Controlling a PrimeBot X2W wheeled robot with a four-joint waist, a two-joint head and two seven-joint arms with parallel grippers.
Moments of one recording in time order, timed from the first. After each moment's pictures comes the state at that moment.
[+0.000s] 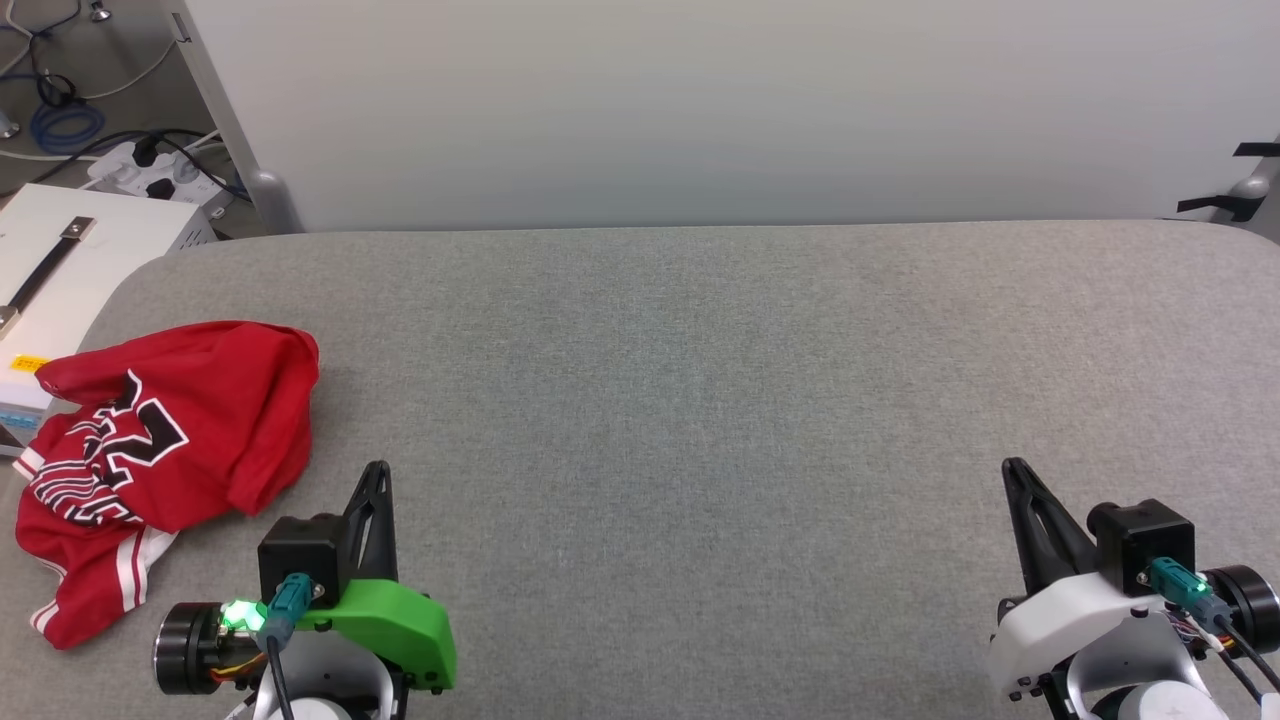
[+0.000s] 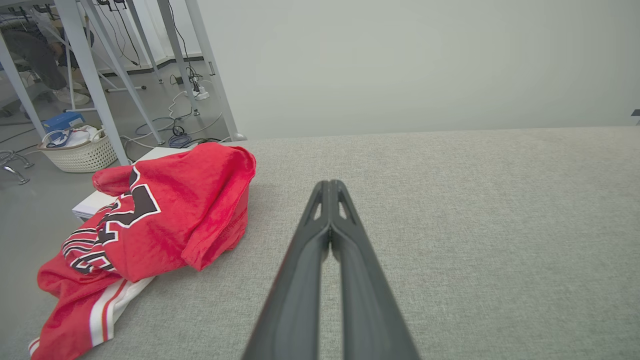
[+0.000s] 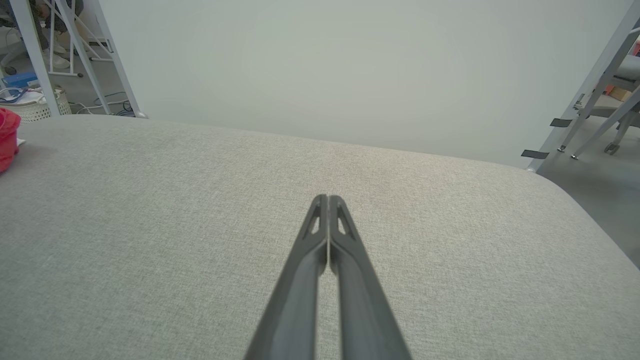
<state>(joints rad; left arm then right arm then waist) 0.01 0.05 0.00 0.00 -0.01 0.00 0.00 0.02 -0.05 0.00 0.00 0.01 0.13 0.00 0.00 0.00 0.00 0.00</state>
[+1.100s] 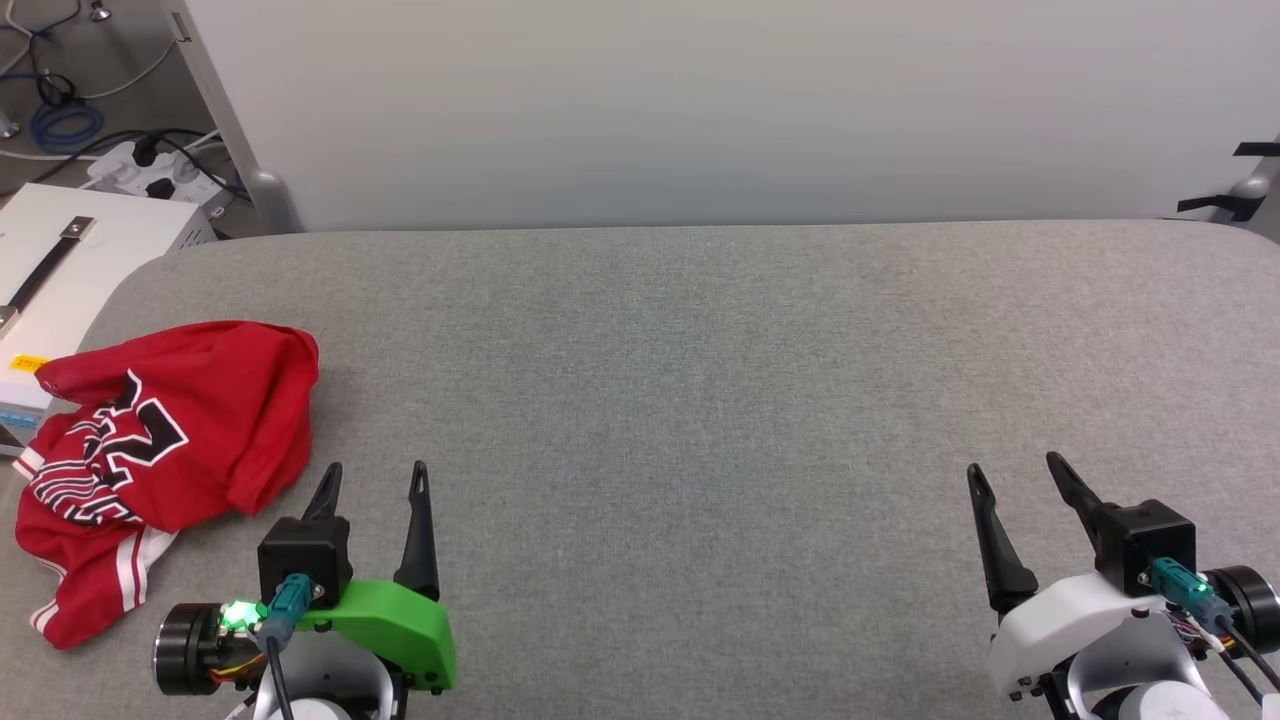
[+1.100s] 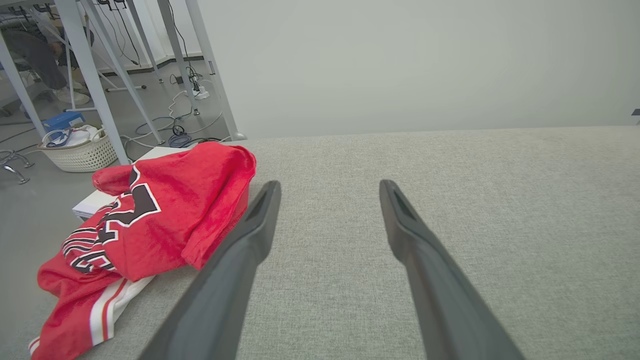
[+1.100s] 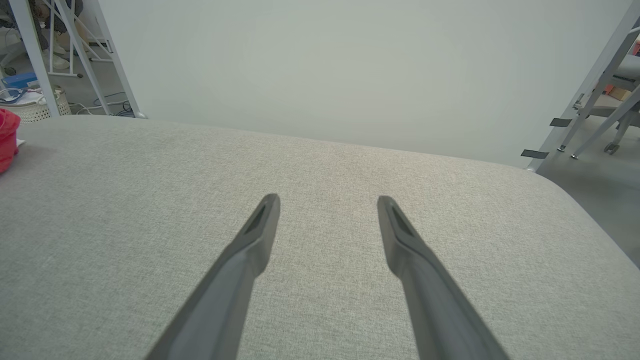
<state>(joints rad) 0.02 0.06 0.00 0.00 -0.01 0.00 0.00 0.02 -0.05 0.00 0.00 0.01 0.13 0.00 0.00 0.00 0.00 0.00</state>
